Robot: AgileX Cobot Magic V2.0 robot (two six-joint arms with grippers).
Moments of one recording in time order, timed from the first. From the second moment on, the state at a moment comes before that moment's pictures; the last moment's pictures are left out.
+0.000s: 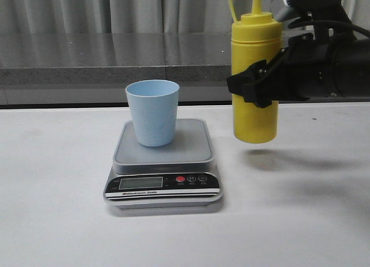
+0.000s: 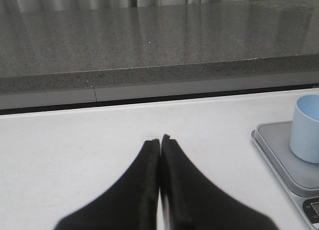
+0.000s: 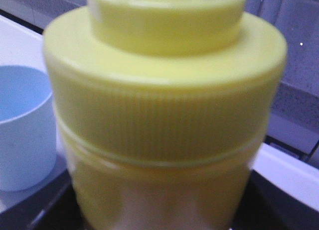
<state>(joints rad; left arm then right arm) -0.05 0.34 -0.30 -0.11 0.23 0.11 0.29 1.72 -0.65 -0.41 -0.87 0.13</state>
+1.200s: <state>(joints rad) -0.05 0.34 -0.30 -0.11 0.23 0.11 0.29 1.93 -0.59 -0.36 -1.16 0.12</state>
